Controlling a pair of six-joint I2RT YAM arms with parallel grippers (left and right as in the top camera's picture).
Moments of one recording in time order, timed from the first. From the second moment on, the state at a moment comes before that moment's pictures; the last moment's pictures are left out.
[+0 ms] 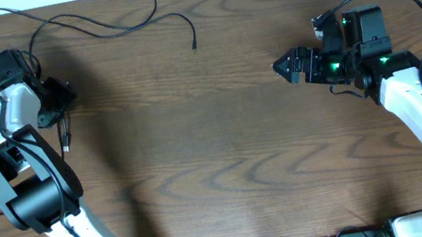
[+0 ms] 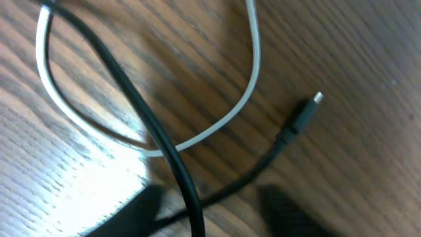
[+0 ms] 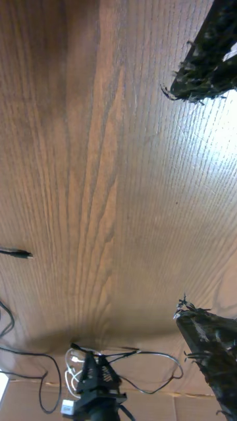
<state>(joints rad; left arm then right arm) 0.38 2.16 1.58 -0.65 0.05 -0.35 0.11 1.55 1.03 -0.39 -0.55 0.39</state>
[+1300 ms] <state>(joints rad) 0.51 2.06 1.57 -1.01 0.12 -0.39 0.11 1.55 1.03 -0.40 -0.54 0.39</state>
